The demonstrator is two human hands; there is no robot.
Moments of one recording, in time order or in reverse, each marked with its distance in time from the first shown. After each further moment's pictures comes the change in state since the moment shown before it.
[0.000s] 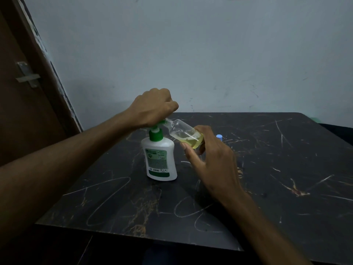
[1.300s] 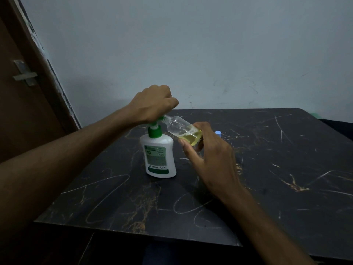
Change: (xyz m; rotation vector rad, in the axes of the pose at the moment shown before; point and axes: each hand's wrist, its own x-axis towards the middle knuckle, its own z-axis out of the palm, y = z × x) left_hand 0.003 0.000 0.001 -0.004 -0.069 0.005; right_hand 0.000 0.000 0.001 -0.001 0.007 0.000
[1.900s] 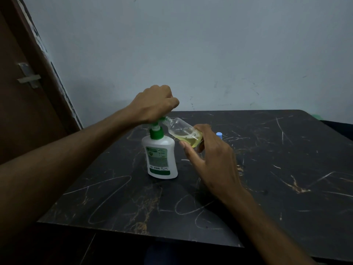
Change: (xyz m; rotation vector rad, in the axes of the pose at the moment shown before) left_hand -0.001 0.004 -0.004 -0.016 0.056 0.002; right_hand -0.001 0.000 0.000 0.028 -0.004 -0.011
